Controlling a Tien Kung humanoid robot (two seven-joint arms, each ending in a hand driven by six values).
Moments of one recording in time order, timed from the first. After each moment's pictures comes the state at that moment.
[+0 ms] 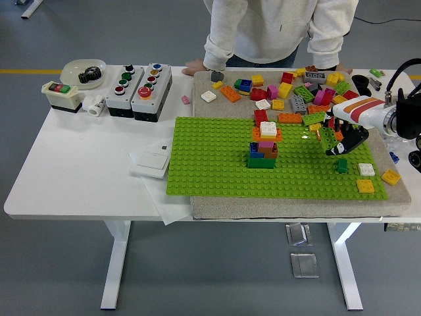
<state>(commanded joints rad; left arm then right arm) -0.02 0.02 -1.04 -0.18 0.86 0.05 0.28 0.98 -0.55 0.56 1.00 -1.99 0.27 0.06</state>
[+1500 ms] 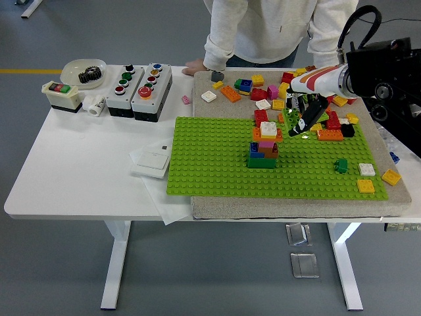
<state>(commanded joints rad) -0.01 0.04 -1.00 -0.18 0.82 0.06 0.28 1.20 -0.38 0.58 1.12 -1.86 0.65 -0.20</state>
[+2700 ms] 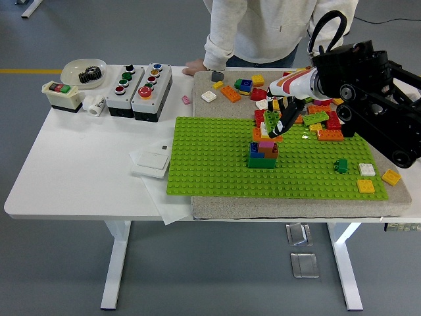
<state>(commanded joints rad) -0.03 0.05 -0.98 -0.18 0.82 0.06 0.28 1.23 -0.25 0.56 0.98 -1.90 0.64 -0.20</state>
